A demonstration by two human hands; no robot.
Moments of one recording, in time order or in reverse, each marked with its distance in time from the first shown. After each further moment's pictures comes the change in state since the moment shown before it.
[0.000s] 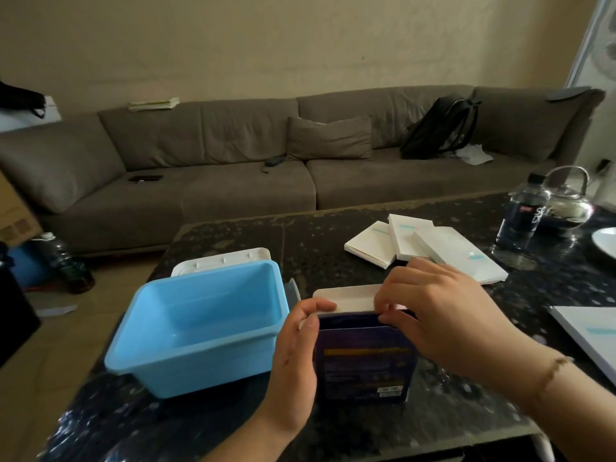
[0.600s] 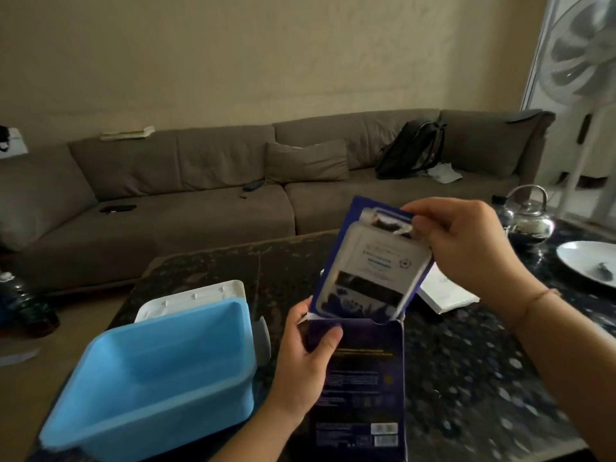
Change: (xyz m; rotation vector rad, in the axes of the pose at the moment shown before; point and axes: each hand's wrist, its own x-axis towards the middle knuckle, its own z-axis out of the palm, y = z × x) left_hand 0.068 -0.029 0.033 0.156 -0.022 0.015; right_hand 0.042 0.088 -0.043 0.401 0.419 0.493
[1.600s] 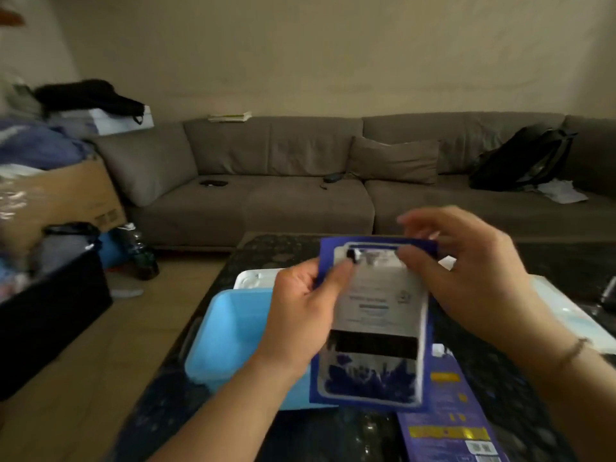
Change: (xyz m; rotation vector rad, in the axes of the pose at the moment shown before) left_hand -0.014 0.109 -0.117 -0.111 0.230 0.067; right_hand -0.015 -0.115 0.095 0.055 -0.165 -0.283
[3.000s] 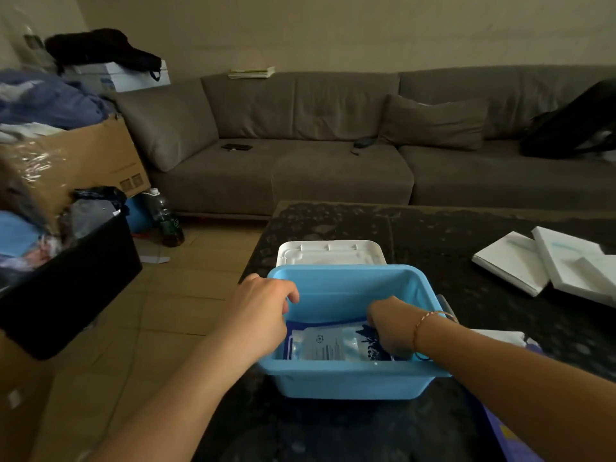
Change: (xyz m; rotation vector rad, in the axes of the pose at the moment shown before) left_hand 0.026 -0.054 -0.170 1.406 -0.185 -0.155; right_hand -0.002 0.004 0.213 -0.571 -1.202 0.200
